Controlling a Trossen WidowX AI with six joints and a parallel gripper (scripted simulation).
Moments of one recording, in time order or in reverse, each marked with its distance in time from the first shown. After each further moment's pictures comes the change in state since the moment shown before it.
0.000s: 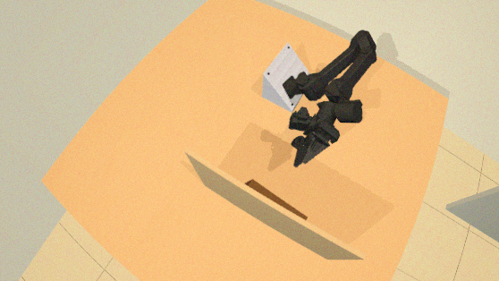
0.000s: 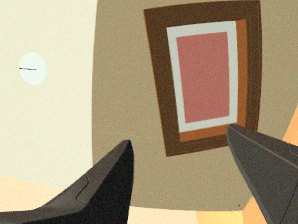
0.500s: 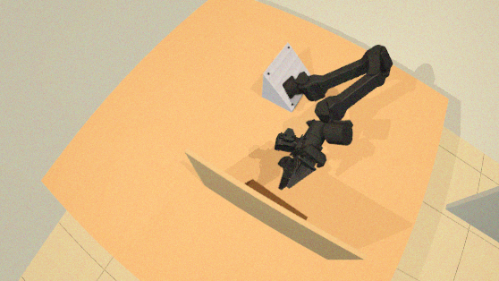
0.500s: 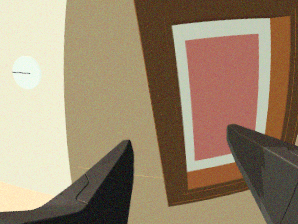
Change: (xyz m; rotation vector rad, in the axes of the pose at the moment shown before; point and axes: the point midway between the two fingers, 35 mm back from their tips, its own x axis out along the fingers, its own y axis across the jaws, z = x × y) arm 0.074 -0.002 0.001 0.000 -0.007 -0.004
